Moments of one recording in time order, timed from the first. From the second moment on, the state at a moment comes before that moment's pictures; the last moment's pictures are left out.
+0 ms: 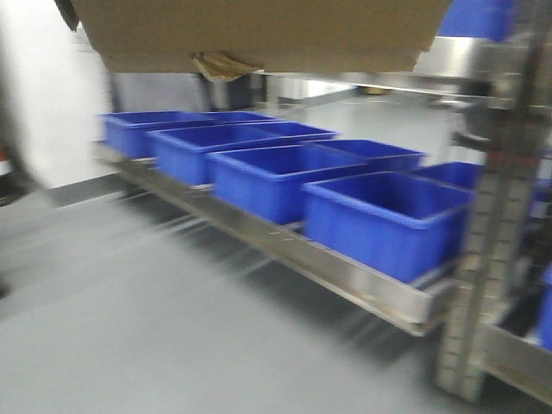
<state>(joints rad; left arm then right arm) -0.45 1.57 -1.82 0.58 0.88 -0.60 0.28 1.43 -1.49 -0.40 0.45 0.57</state>
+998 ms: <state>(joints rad) -0.44 1.57 -1.82 0.59 0.88 -0.60 0.27 1.43 -1.49 -0.42 0.41 0.57</state>
